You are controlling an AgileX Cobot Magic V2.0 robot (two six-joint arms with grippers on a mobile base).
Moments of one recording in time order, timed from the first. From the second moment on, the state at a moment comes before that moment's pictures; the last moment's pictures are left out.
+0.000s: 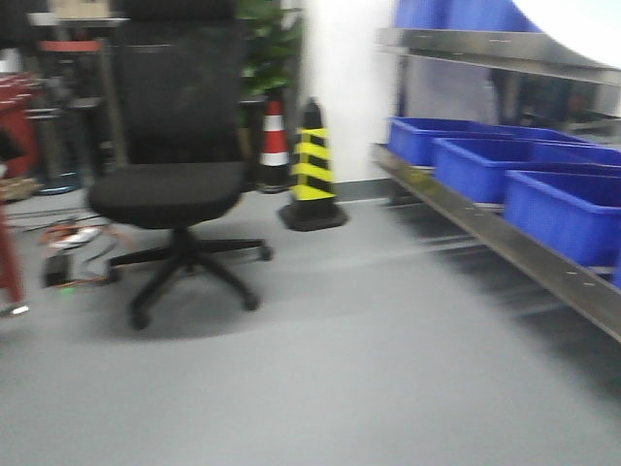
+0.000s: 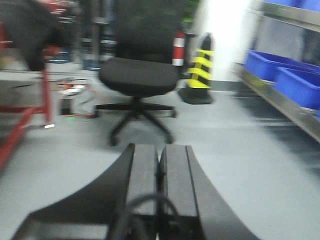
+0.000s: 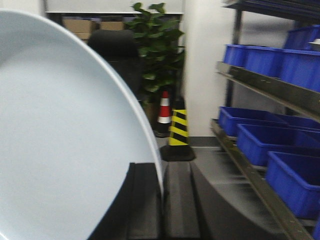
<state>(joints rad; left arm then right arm) -0.02 -0.01 0.03 -0.13 0.05 0.16 0.19 0.28 -0.36 0.08 0.05 -0.02</state>
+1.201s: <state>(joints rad) -0.02 -0.01 0.03 -0.13 0.05 0.16 0.19 0.28 -0.36 0.08 0.05 -0.02</state>
